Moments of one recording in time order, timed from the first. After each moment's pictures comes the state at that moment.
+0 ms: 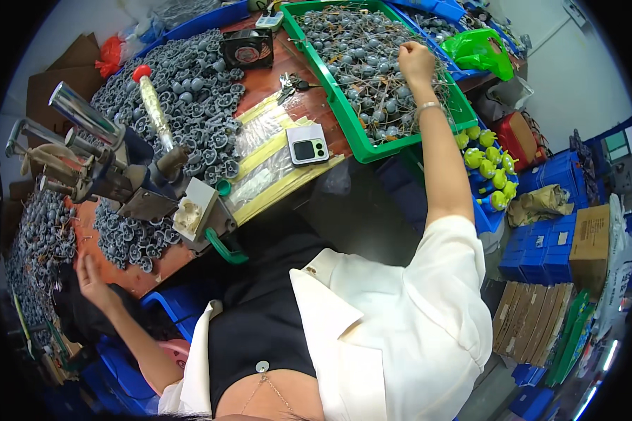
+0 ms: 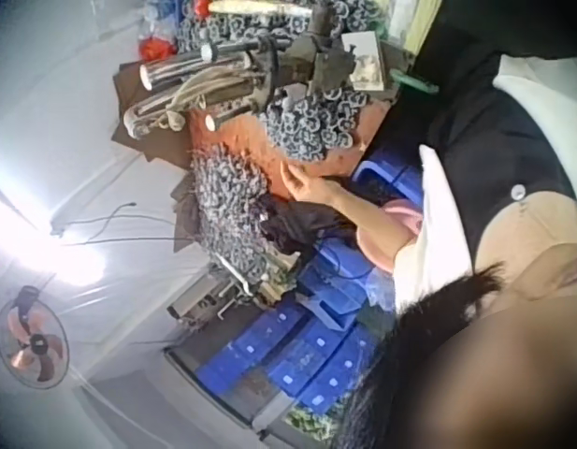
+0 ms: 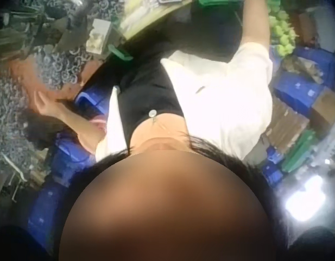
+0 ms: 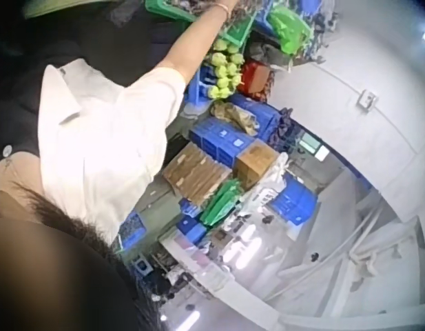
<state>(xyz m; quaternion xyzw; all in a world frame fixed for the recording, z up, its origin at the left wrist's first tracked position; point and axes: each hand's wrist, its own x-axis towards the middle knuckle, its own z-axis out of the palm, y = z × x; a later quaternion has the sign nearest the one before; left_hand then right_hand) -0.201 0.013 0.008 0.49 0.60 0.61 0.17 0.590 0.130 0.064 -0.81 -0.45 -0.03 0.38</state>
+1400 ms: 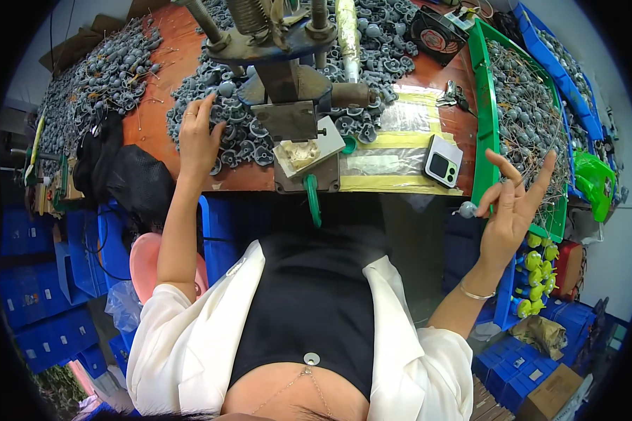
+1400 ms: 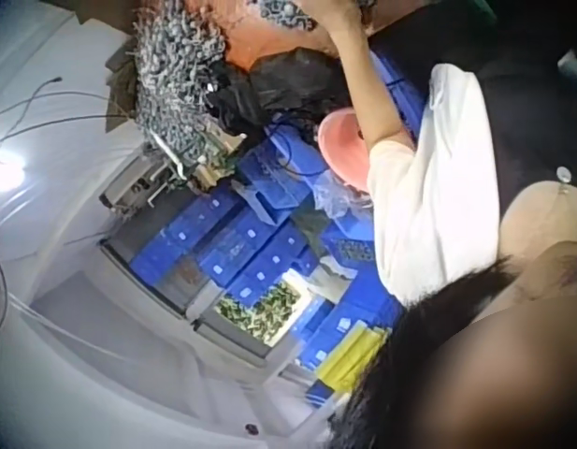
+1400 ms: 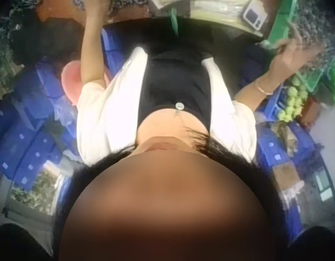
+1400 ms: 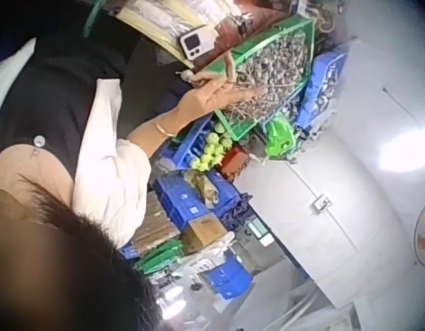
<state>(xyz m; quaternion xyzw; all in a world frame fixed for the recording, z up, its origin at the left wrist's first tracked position) -0.101 0.043 0.001 0.69 0.65 0.29 -0.09 0.330 -0.020 0.101 -0.49 -0.55 0.25 0.63</state>
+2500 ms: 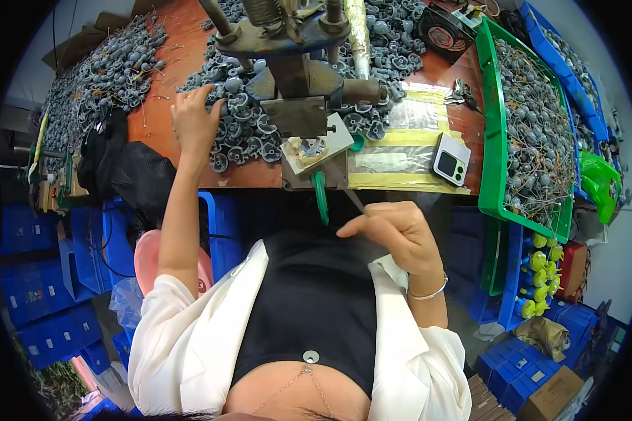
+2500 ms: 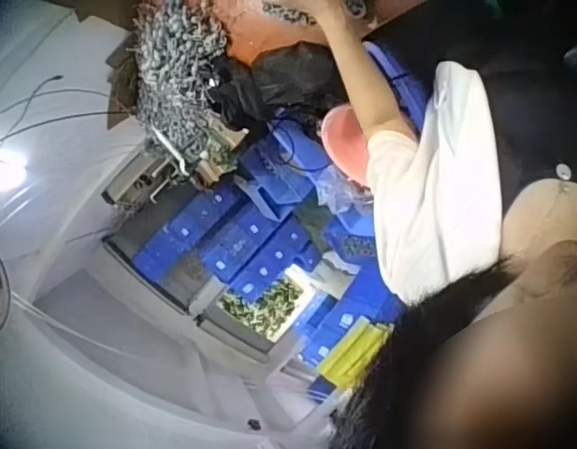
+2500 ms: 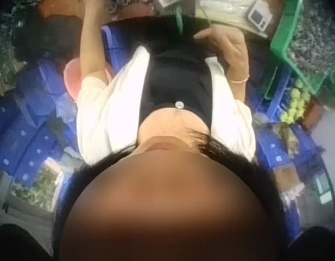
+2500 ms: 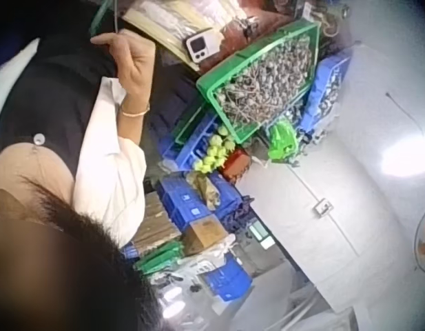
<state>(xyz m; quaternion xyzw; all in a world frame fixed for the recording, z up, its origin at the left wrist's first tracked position) -0.127 0.072 -0.003 0.66 0.66 0.27 -0.21 0.253 -0.040 0.070 -0.30 -0.63 0.61 0.38</state>
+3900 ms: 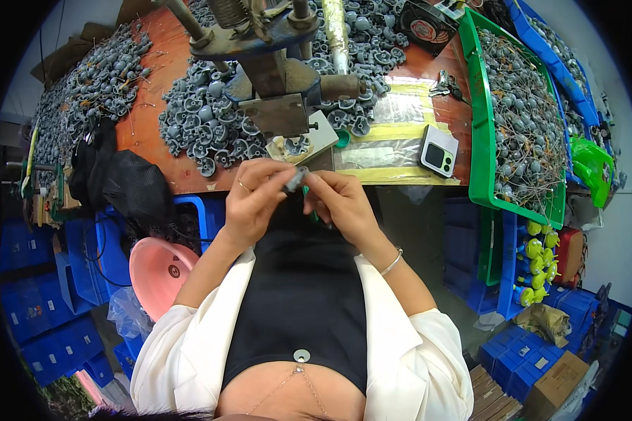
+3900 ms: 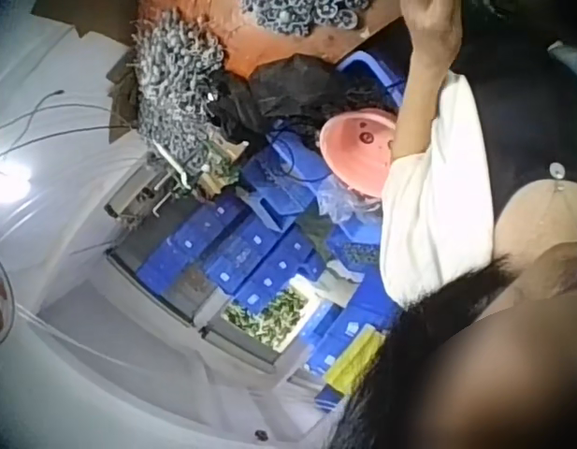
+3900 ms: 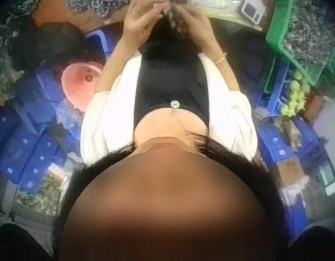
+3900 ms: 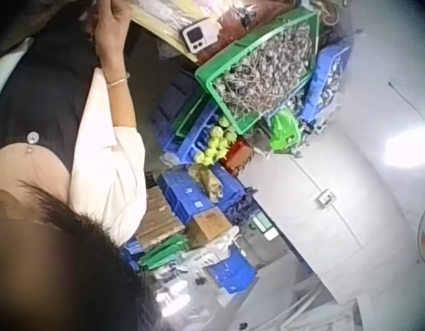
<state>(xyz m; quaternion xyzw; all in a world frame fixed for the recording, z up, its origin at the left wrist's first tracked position) 0.002 -0.040 0.022 0.77 0.40 0.47 0.16 0.196 -0.025 0.017 -0.40 -0.41 0.74 0.36</state>
